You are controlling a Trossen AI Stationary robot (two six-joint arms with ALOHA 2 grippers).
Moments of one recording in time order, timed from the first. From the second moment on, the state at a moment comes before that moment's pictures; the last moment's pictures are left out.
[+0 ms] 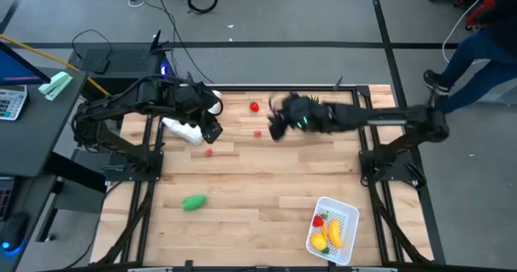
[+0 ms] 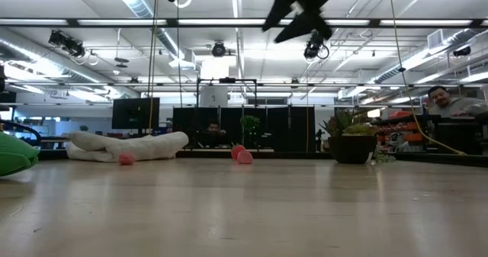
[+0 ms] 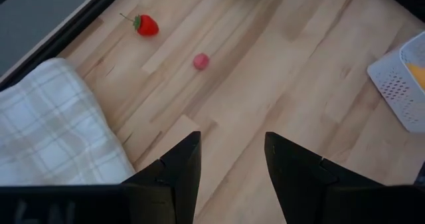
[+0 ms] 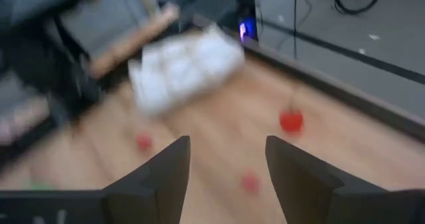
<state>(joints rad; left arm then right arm) 0.10 1.41 1.74 -1.32 -0.18 -0.55 -0.14 1.47 1.25 -0.33 0.36 0.56</state>
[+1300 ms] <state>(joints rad) 0.10 1.42 1.74 -1.27 -0.22 -0.50 -0.43 2.32 2.09 -0.77 0.18 0.44</state>
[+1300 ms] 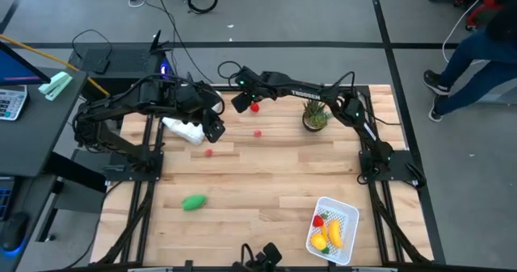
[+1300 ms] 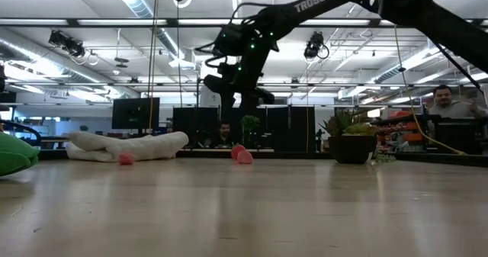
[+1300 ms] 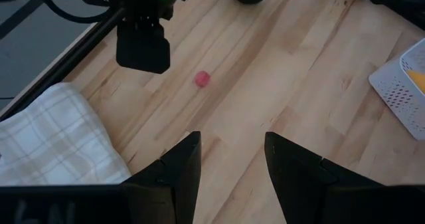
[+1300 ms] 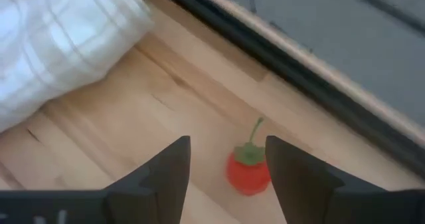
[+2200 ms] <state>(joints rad) 0.10 1.42 1.74 -1.23 -0.22 -0.49 -0.47 2.36 2.07 -0.78 0.12 0.45</state>
